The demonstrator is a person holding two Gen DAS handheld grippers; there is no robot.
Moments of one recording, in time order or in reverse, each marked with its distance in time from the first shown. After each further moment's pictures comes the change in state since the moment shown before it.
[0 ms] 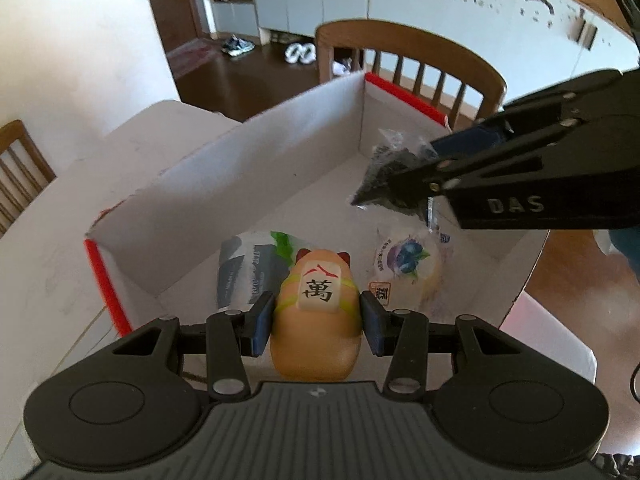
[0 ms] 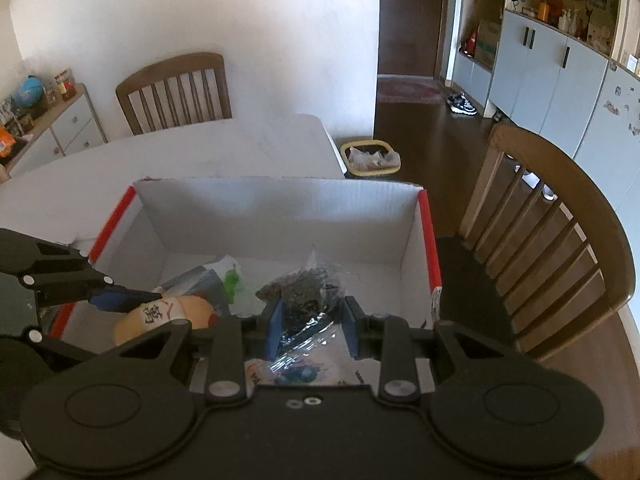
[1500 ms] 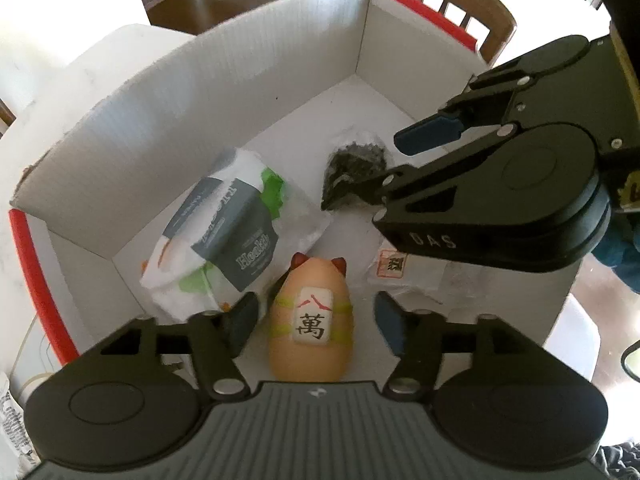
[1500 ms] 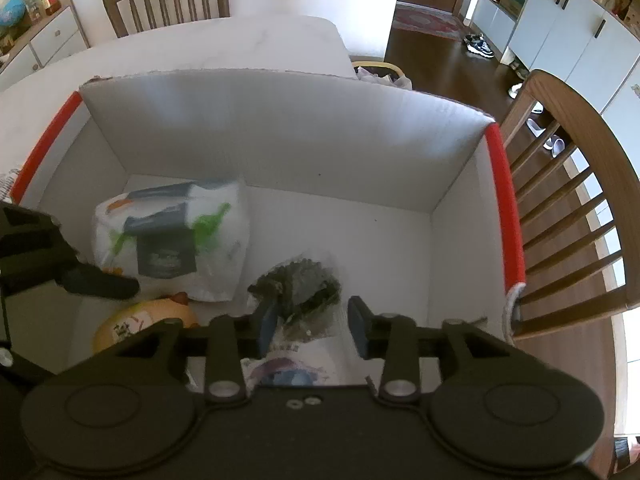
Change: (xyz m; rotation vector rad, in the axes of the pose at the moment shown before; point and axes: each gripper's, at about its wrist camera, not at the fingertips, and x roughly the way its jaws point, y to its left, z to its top) left arm 0.029 0.005 -0.009 -0.015 0.228 -0.069; right arm 0.088 0.017 -0.003 -0.084 0.264 -0.037
